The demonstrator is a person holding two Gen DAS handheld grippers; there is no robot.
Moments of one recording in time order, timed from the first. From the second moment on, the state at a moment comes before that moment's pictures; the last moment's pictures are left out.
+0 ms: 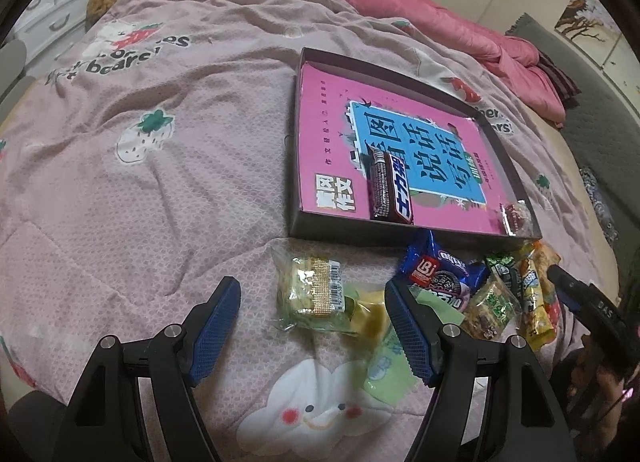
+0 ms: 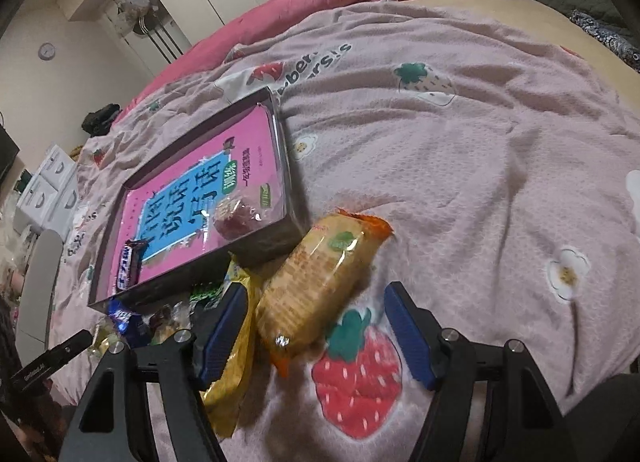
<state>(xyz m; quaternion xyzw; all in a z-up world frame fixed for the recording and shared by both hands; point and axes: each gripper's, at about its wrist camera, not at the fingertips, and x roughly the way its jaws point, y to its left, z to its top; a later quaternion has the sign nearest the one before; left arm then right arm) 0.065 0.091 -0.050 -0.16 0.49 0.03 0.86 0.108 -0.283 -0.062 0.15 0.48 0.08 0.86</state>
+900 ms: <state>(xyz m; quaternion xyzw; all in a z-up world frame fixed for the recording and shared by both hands) 0.079 0.085 -0.069 -0.14 0.51 0.04 0.85 0.123 -0.282 -0.063 0.12 0.48 0.12 0.86</state>
